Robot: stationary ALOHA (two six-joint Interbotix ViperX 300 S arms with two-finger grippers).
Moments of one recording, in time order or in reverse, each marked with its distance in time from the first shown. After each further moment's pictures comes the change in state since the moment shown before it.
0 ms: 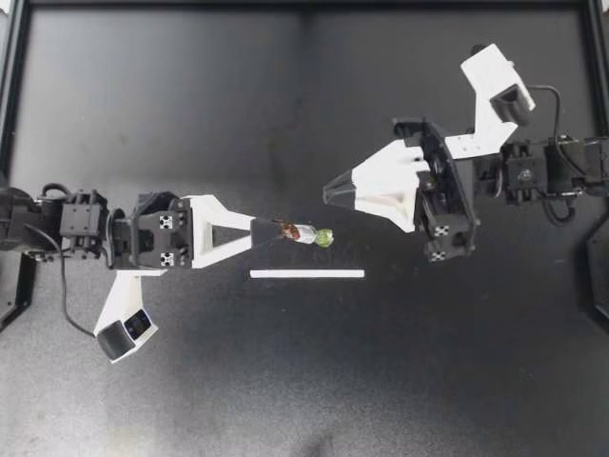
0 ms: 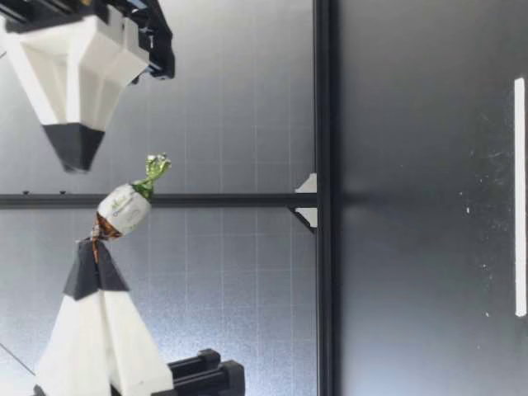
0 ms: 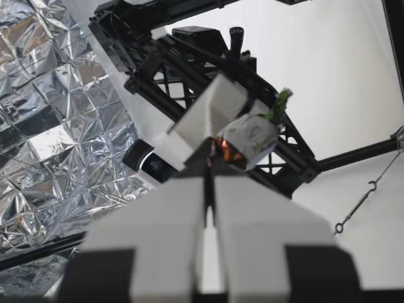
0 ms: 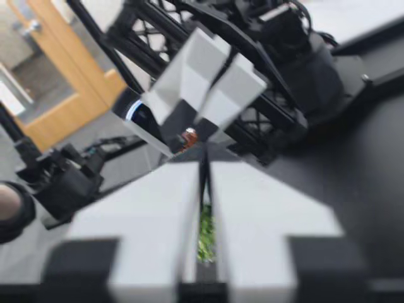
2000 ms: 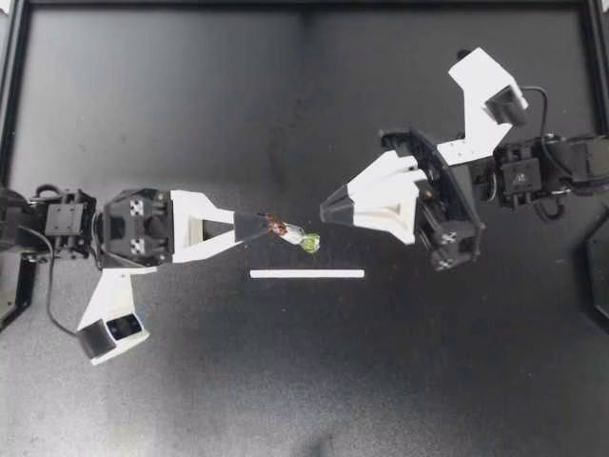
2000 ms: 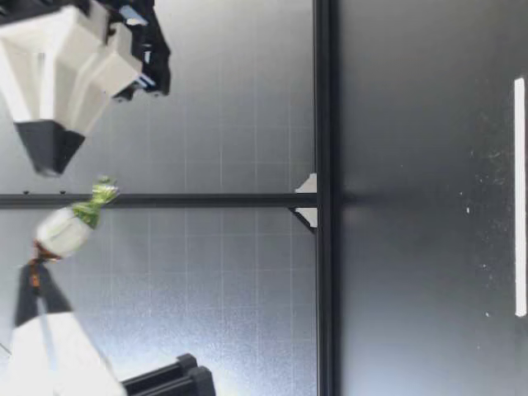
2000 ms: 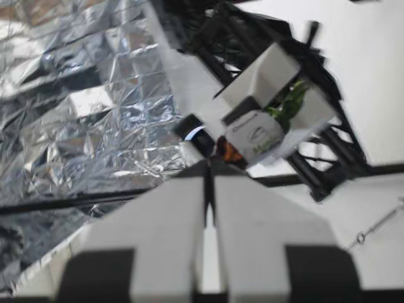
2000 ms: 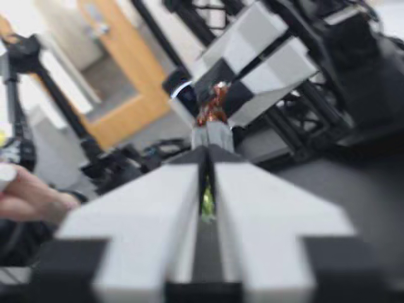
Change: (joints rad) left arm -0.002 -0.005 0.026 0.015 -0.187 -0.156; right arm -0.011 0.066 -0.018 -0.100 -0.173 0.101
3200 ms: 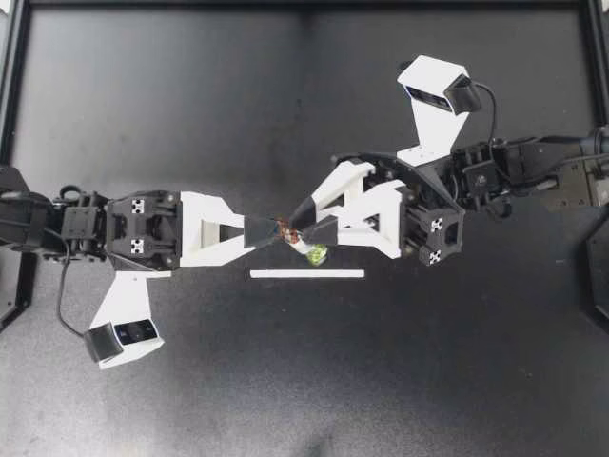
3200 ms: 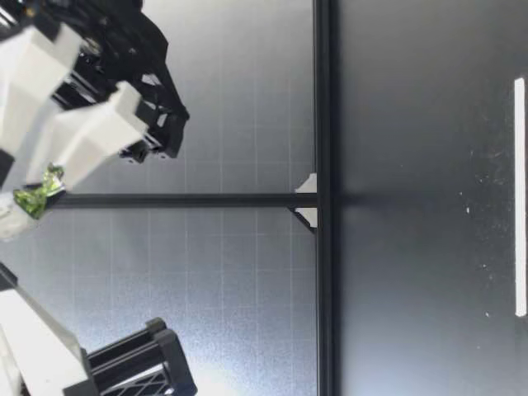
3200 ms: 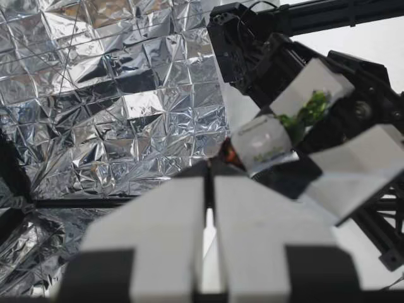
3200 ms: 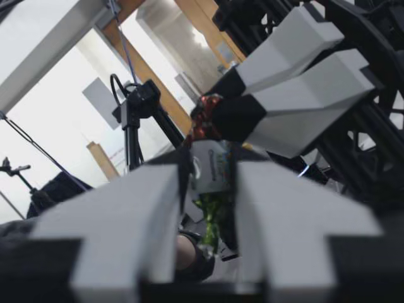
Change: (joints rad) left arm 0.000 0.067 -0.064 0.049 -0.107 -0.034; right arm 0.000 0.187 -0.115 -0.037 -0.293 0.181
